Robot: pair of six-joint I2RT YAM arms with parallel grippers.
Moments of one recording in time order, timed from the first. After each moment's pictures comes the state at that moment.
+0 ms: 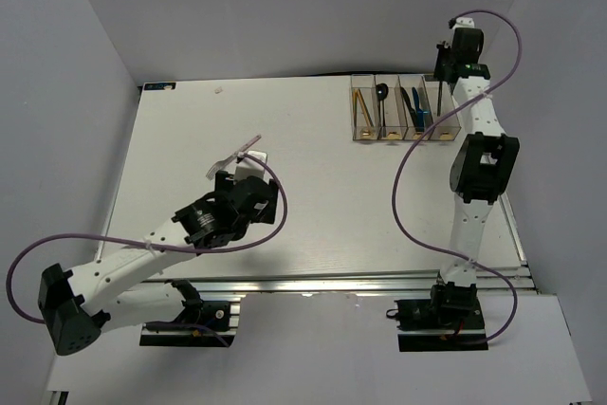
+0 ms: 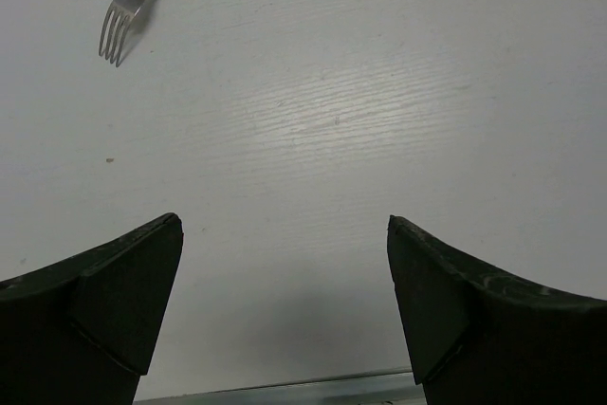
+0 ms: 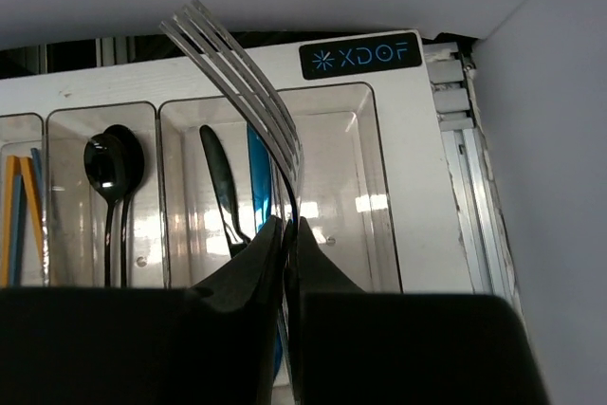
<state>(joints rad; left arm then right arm) -0.93 1.03 0.88 -0.64 -0.65 -0.45 -0.06 2.30 2.24 -0.44 0.03 -0.01</state>
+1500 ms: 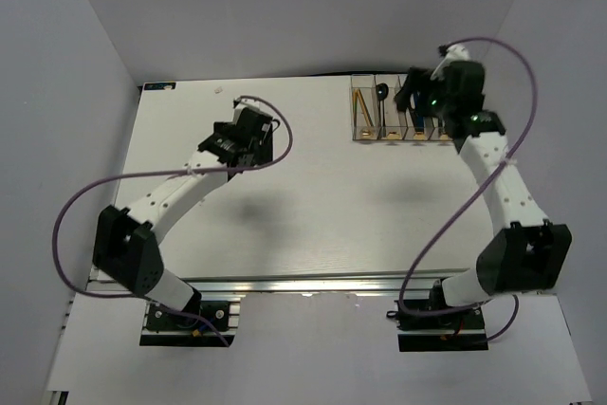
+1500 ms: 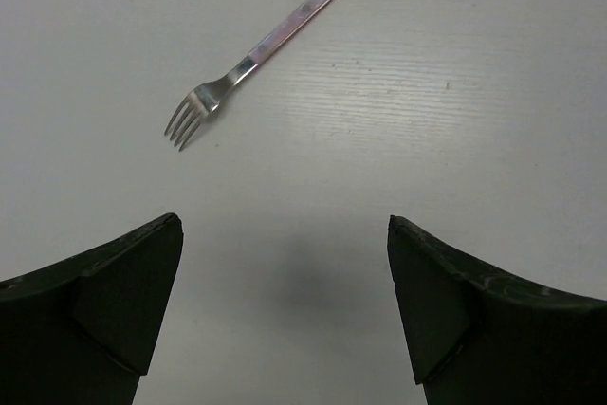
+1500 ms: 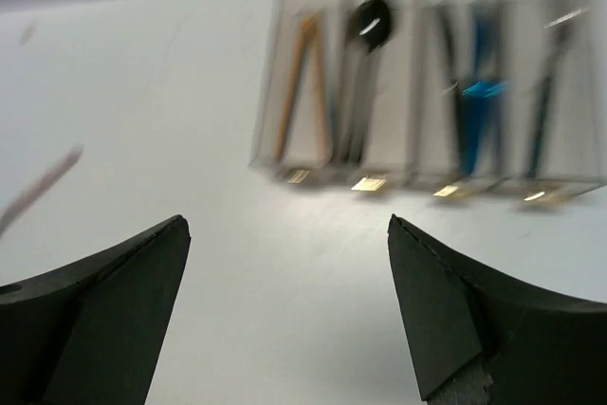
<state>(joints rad) -0.57 1.45 1.20 -0.63 -0.57 -0.39 0.05 1.52 1.49 -0.37 -0.12 0.20</state>
